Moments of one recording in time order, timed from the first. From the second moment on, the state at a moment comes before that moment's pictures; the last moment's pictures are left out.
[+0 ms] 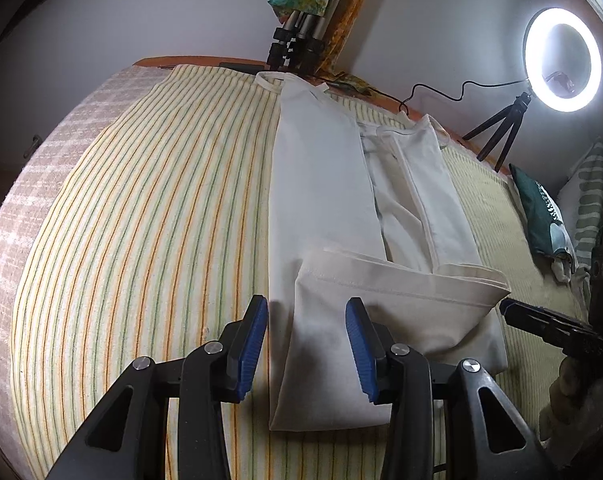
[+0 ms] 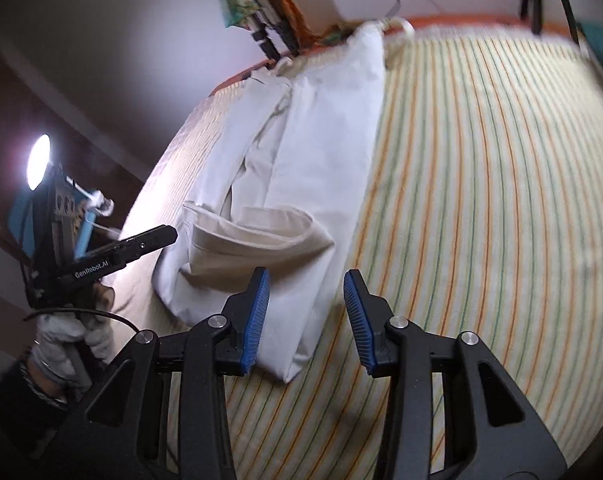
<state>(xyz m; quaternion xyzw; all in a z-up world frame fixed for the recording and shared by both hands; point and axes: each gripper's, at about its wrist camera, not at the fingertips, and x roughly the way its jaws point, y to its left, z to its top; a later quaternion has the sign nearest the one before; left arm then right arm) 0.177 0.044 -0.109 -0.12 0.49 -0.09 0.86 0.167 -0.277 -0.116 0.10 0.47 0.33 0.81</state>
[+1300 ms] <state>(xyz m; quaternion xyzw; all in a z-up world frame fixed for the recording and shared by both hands) 0.182 0.047 -0.092 -0.08 0.44 -0.04 0.90 0.187 -0.267 -0.103 0.05 0.45 0.26 0.85</state>
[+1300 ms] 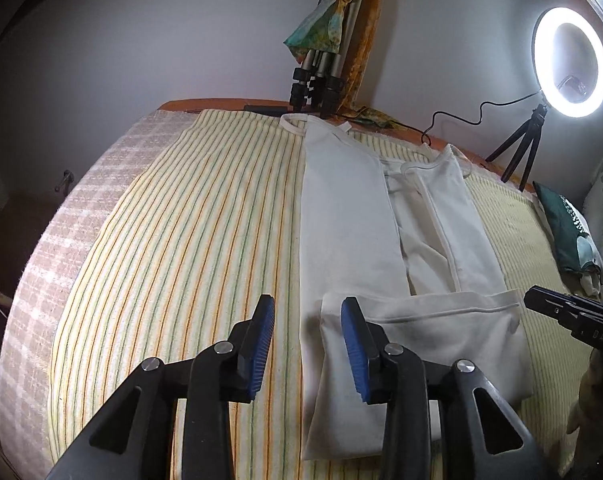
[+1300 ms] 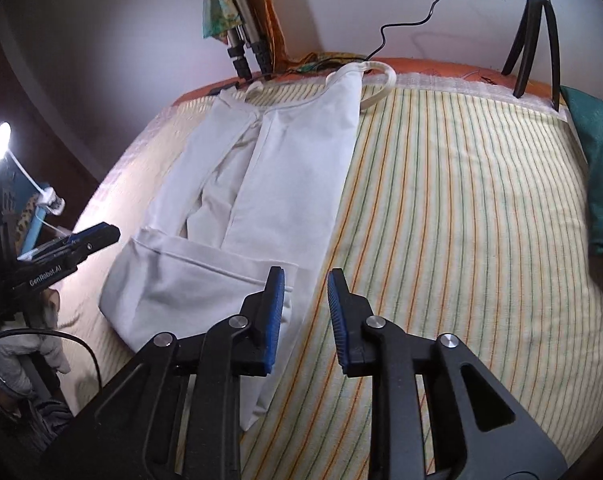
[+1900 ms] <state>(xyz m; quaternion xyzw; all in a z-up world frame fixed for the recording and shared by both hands) 0.273 0.074 -0.091 -0.13 0.44 -0.09 0.88 0.267 -0.280 -0.093 0.13 0.45 0.30 0.83</state>
